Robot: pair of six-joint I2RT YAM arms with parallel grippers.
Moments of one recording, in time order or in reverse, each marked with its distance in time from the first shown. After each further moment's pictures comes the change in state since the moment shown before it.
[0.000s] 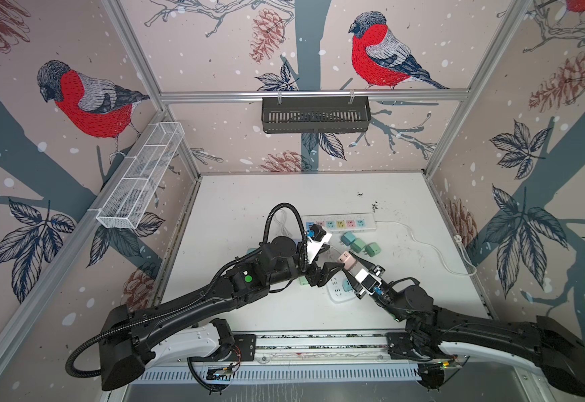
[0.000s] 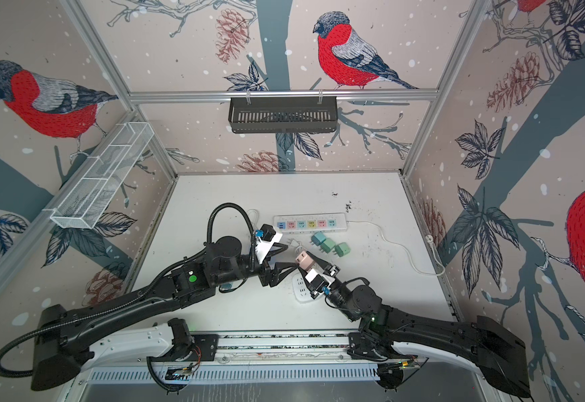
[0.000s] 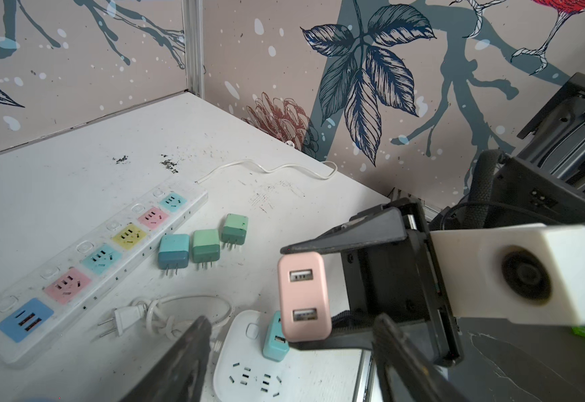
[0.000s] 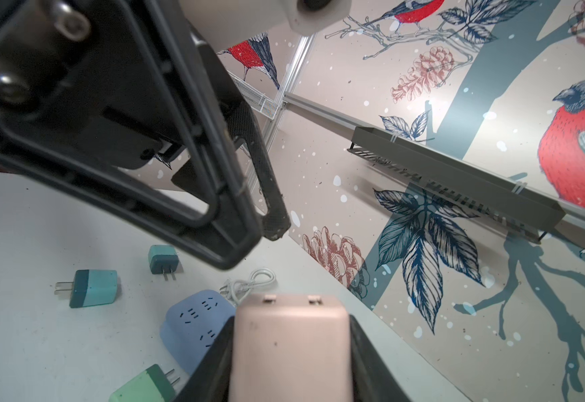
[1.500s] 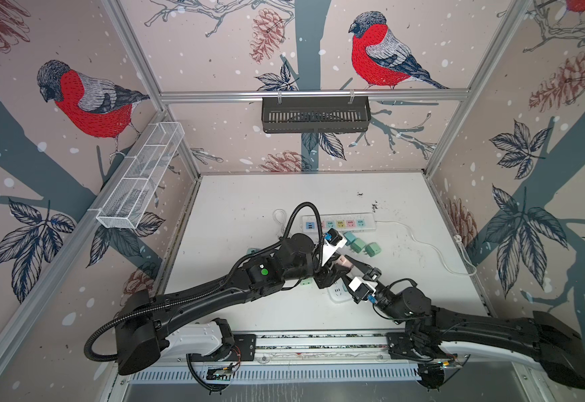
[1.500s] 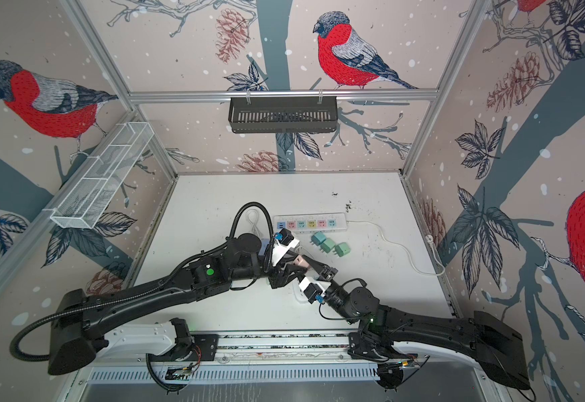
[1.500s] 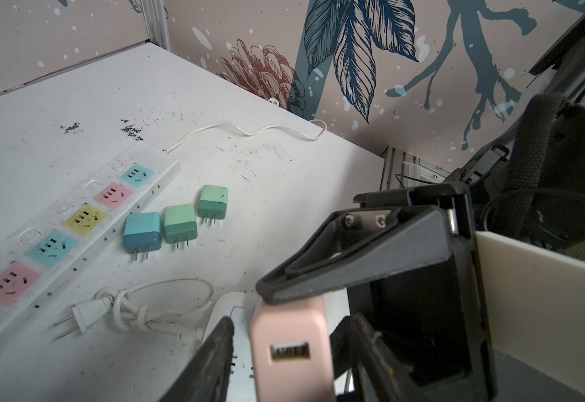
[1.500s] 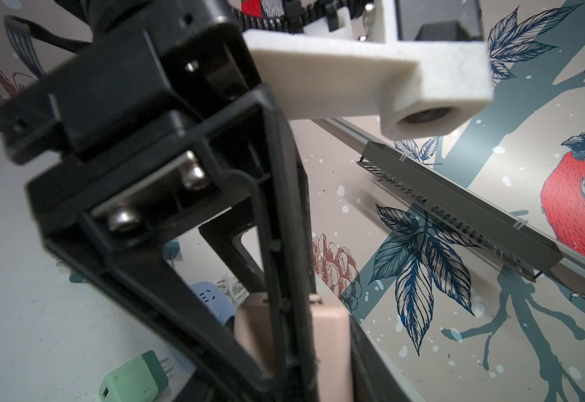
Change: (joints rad) left arm -0.027 0.150 0.080 -0.056 0.061 0.046; right arm 0.055 0.027 0.008 -0.002 0.020 -0.111
